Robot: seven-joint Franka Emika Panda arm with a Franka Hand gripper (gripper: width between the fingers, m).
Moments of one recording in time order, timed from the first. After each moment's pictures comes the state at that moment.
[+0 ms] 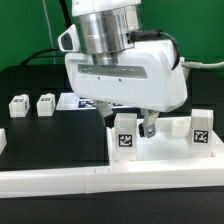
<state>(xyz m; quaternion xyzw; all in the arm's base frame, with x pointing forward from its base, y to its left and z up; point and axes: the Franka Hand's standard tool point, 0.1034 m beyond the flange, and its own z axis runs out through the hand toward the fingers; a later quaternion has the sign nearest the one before) 0.626 0.007 0.069 -0.94 0.34 -0.01 0.07</state>
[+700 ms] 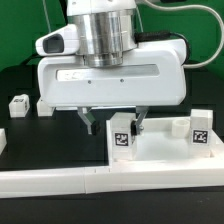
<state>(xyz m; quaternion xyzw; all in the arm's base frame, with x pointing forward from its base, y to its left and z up) 0.628 -0.009 0.068 -0.98 0.20 -0.04 0.04</state>
